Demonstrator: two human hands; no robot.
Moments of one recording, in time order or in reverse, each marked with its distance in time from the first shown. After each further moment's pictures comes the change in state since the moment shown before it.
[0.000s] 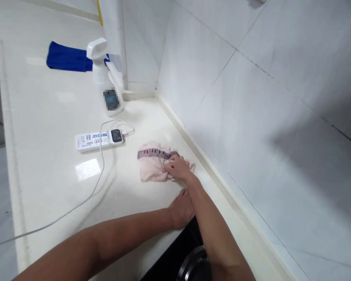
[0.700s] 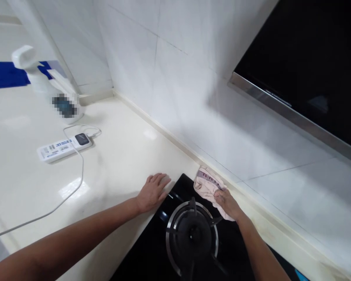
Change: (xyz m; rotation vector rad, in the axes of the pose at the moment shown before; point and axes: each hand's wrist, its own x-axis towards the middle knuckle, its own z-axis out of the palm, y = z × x) left_hand -0.052 -0.008 -0.049 0.173 -0.163 0.010; right_hand -0.340 0.218 0.118 0.291 0.397 0.539
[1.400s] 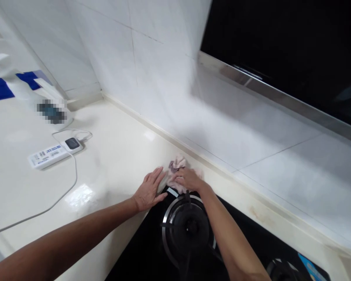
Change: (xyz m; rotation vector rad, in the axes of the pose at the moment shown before) left_hand 0.001 -0.002 0.014 0.006 0.071 0.132; right_hand 0.055 -0.166 0.015 -0.084 -0.341 -0.453
